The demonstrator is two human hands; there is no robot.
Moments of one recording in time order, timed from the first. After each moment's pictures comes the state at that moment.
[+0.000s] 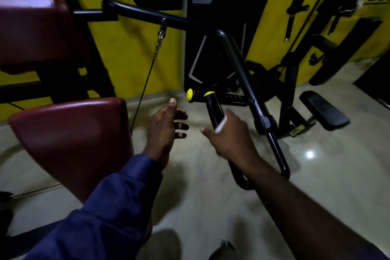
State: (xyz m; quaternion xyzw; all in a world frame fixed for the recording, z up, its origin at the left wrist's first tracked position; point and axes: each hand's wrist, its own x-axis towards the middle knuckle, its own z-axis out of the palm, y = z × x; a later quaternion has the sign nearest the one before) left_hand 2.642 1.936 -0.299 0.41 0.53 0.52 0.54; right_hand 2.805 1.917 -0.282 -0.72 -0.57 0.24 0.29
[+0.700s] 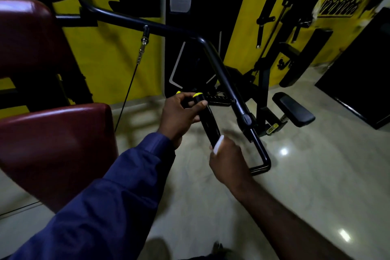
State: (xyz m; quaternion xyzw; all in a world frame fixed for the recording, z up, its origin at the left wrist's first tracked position) left_hand 2.679 1.960 -0.276 0.46 0.42 0.50 0.60; right_hand 2.810 1.856 -0.316 -0.77 -0.57 0.15 0.25
